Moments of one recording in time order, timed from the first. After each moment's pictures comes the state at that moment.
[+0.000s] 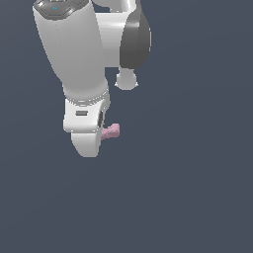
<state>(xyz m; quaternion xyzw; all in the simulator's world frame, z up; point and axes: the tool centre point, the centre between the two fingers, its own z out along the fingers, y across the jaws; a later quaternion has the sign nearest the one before) 0.076 -0.081 0.290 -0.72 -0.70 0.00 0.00</state>
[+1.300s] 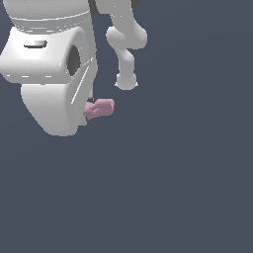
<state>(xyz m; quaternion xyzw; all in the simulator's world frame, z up) 0.101 -0.088 0.410 -0.72 -0.70 0.00 0.00</state>
